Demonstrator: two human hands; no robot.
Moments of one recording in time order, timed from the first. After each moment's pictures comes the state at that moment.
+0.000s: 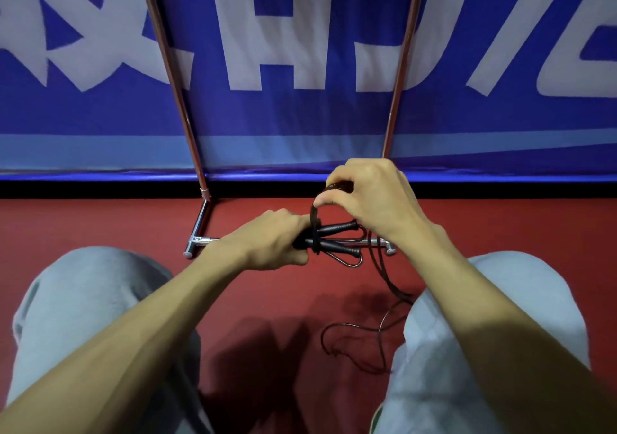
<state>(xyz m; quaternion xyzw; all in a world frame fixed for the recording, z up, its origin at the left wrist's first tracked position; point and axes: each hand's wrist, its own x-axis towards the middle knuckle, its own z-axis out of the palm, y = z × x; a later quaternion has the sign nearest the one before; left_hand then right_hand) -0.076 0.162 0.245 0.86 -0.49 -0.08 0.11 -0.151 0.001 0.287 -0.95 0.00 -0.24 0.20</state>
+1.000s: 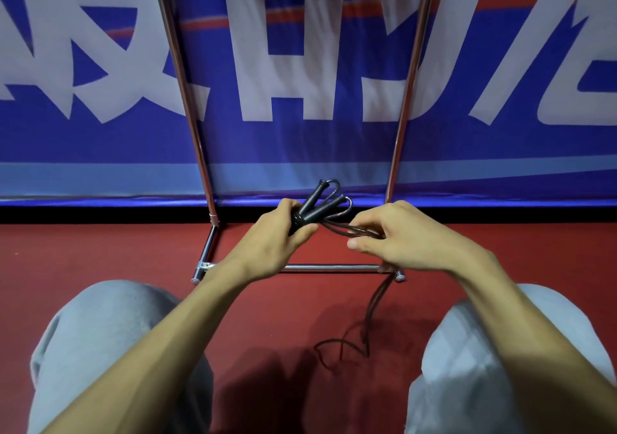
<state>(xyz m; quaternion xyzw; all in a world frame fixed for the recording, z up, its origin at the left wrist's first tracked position) -0.060 0.176 0.257 0.86 -0.34 -0.04 0.38 -0.166 -0.011 0.312 -0.97 -0.04 0.00 0.25</state>
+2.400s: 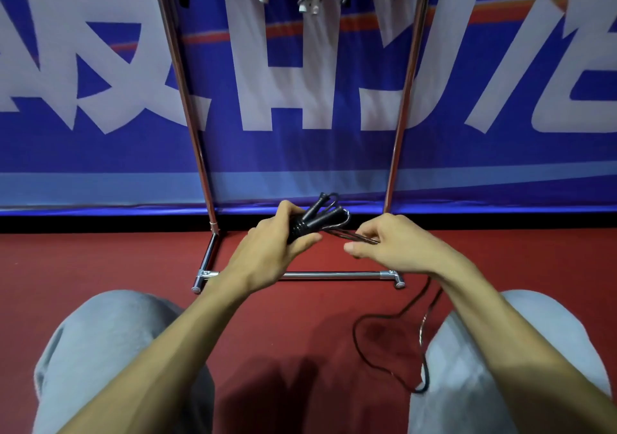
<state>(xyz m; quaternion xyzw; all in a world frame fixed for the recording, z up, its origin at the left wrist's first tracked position) -0.061 0.180 0.259 0.86 -0.33 -0.02 0.38 -0.149 -0.019 0.292 -0.97 0.07 0.01 0.22</state>
